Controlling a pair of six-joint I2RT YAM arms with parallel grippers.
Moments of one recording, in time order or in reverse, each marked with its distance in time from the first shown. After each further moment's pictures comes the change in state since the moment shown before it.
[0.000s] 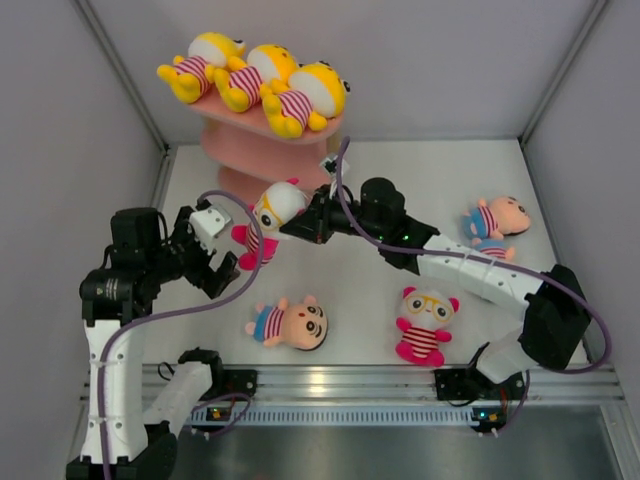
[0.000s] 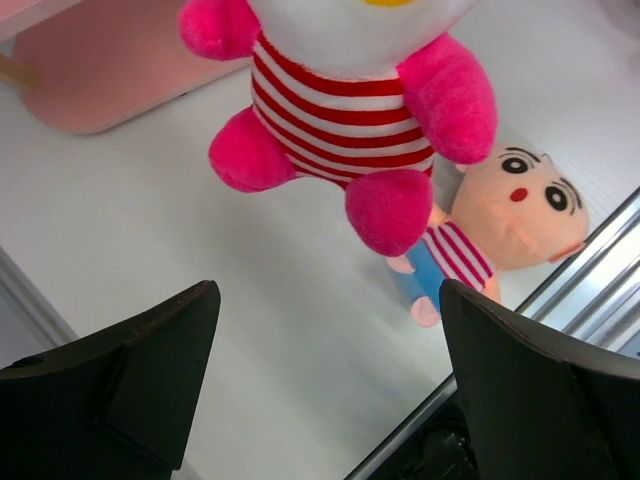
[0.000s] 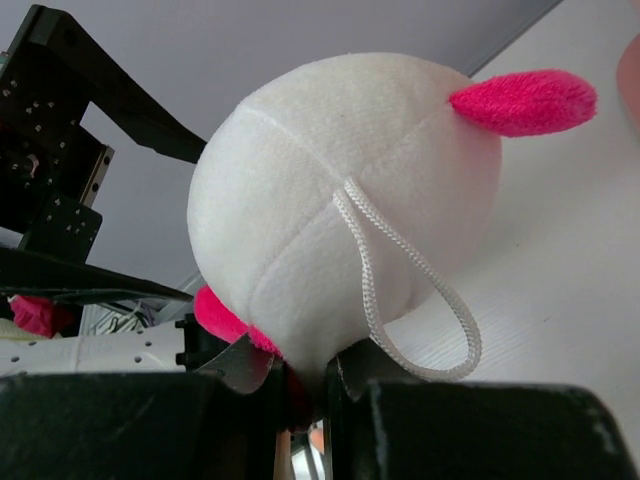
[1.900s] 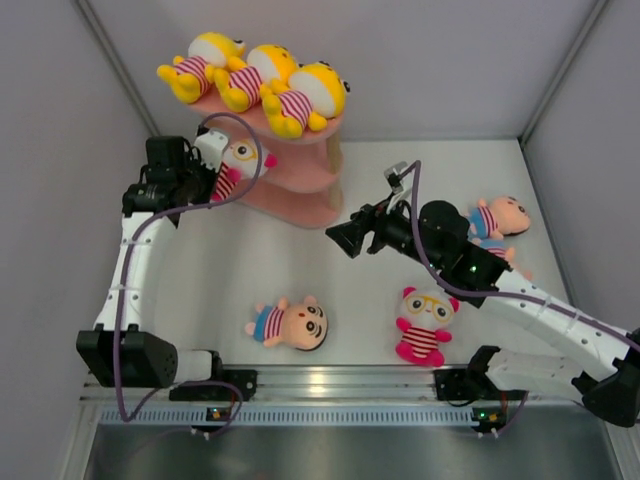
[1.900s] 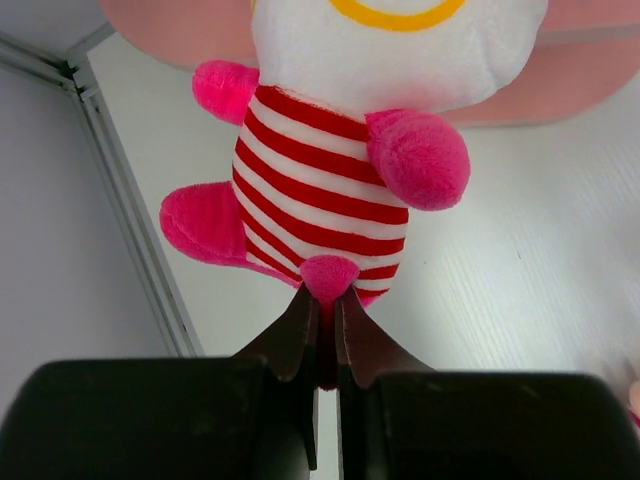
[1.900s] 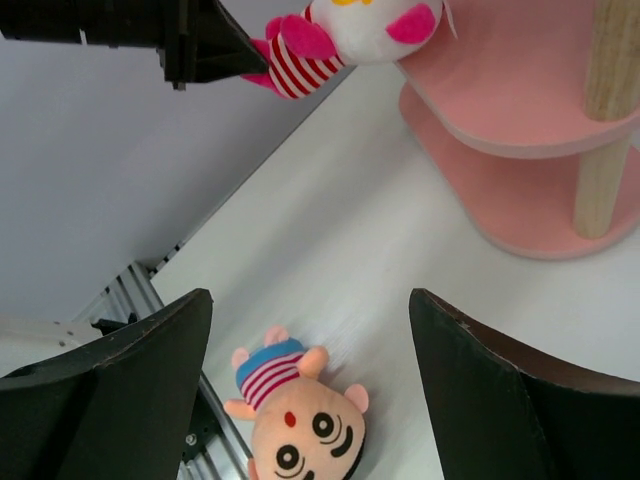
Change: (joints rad) left arm -0.002 0.477 0.117 0.430 -0.349 -0.183; right arm -0.002 -0.422 -0.163 -0.282 0.364 -0.153
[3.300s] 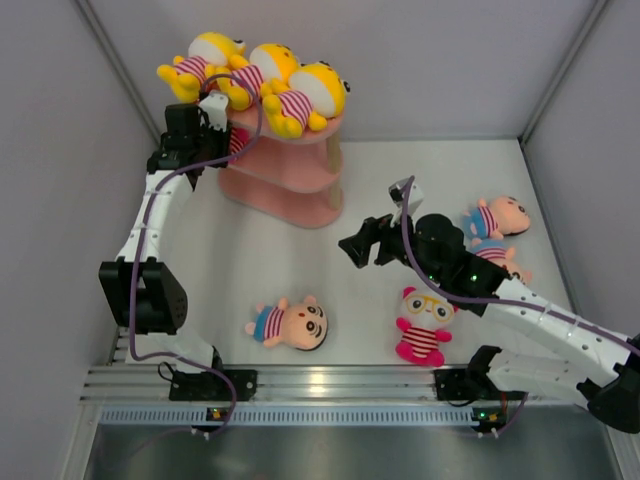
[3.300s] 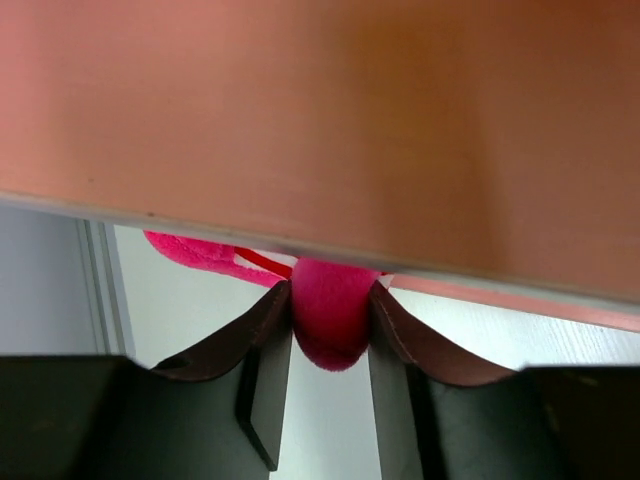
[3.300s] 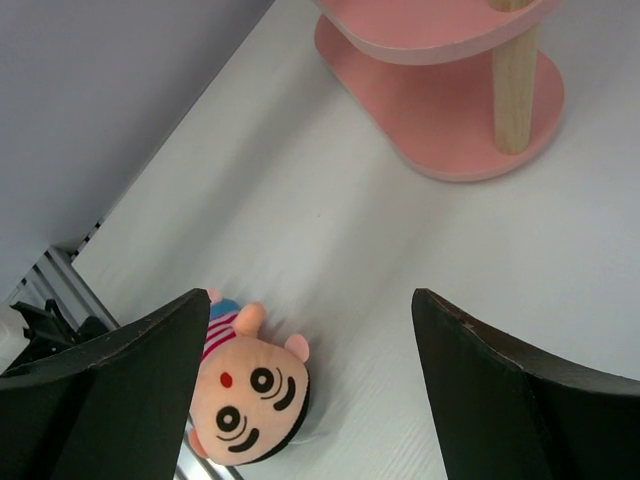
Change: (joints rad) left arm -0.006 0.350 0.197 0.297 -0.032 -0.210; right arm 0.000 -0.054 -0.116 -0.086 0.127 -0.007
